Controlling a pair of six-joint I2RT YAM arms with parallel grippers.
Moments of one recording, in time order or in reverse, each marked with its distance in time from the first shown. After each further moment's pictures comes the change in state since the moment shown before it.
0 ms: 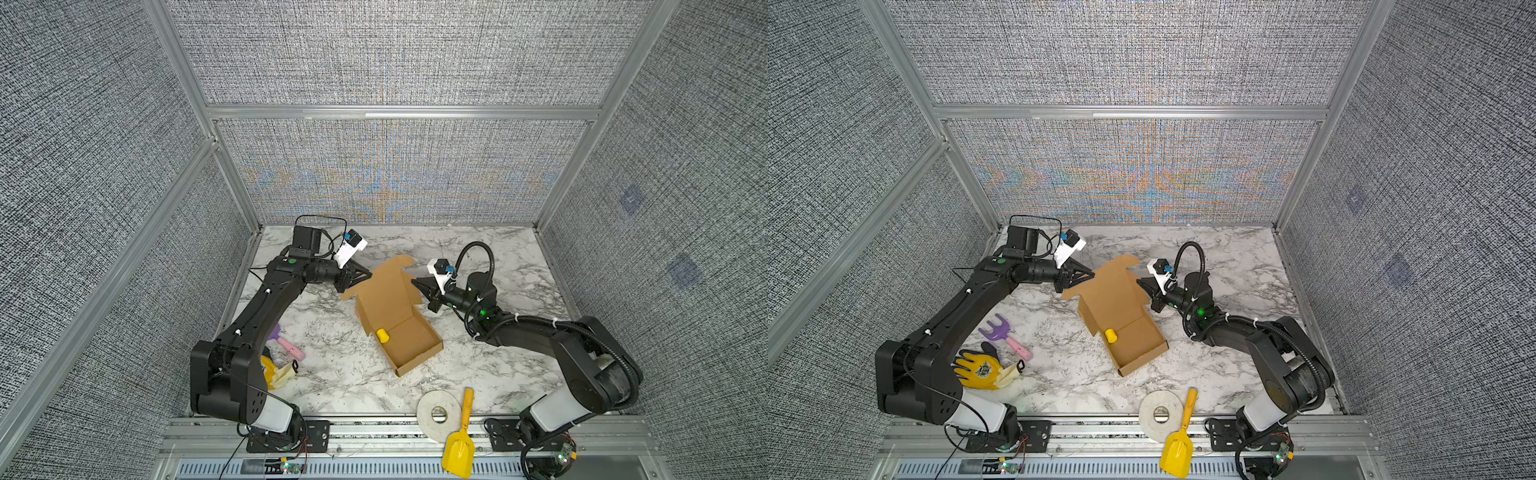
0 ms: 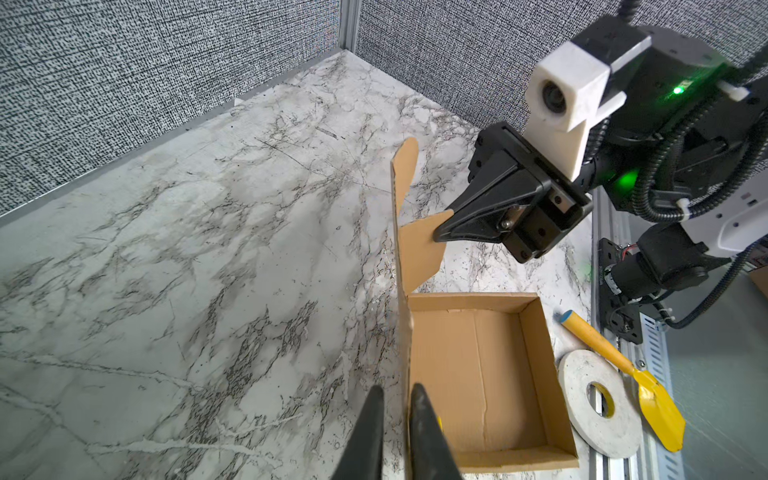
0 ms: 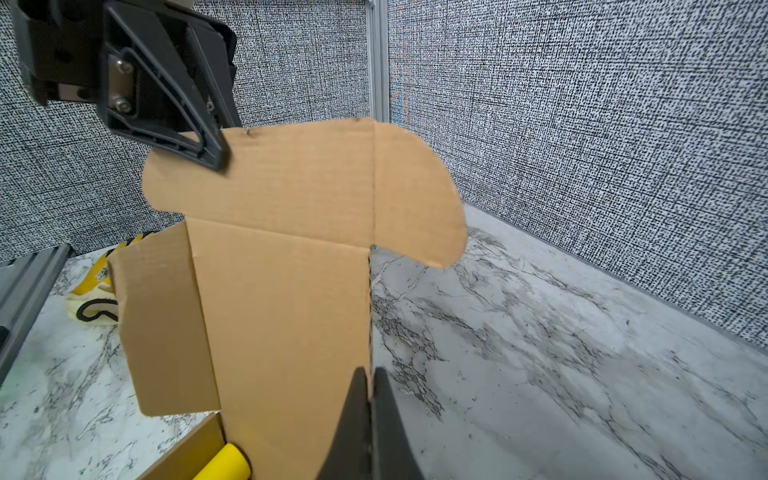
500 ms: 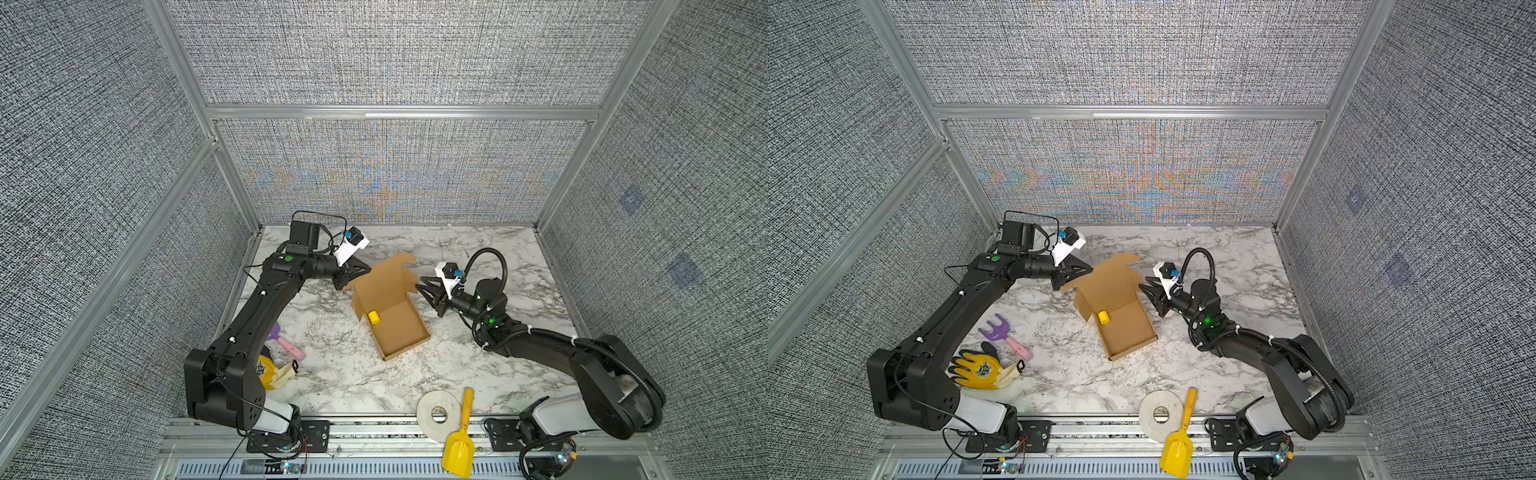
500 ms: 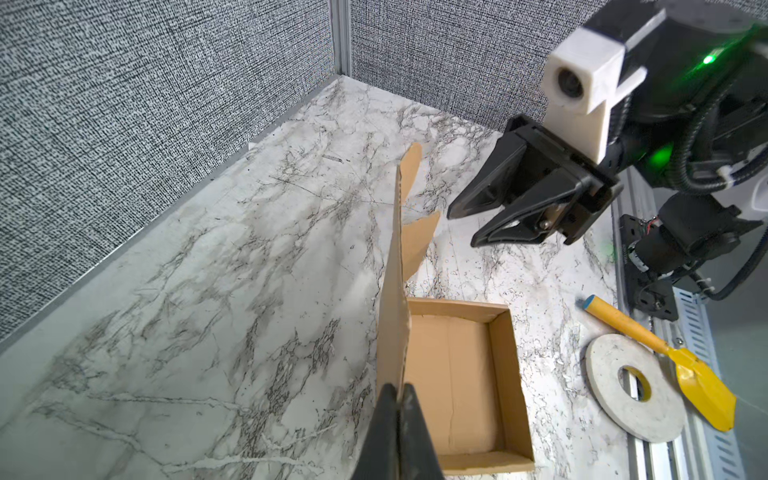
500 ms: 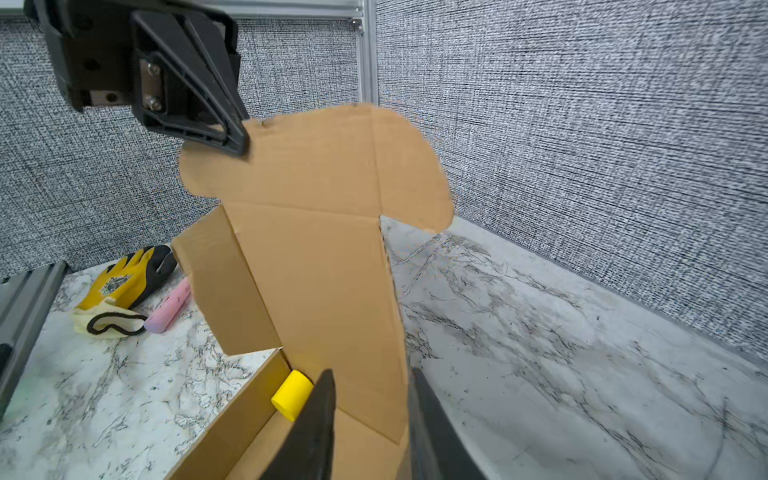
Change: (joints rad) left arm -0.011 -0.029 0.059 -0.055 -0.027 0.150; right arm 0.013 -0.168 -0.082 -0.035 0.081 0.024
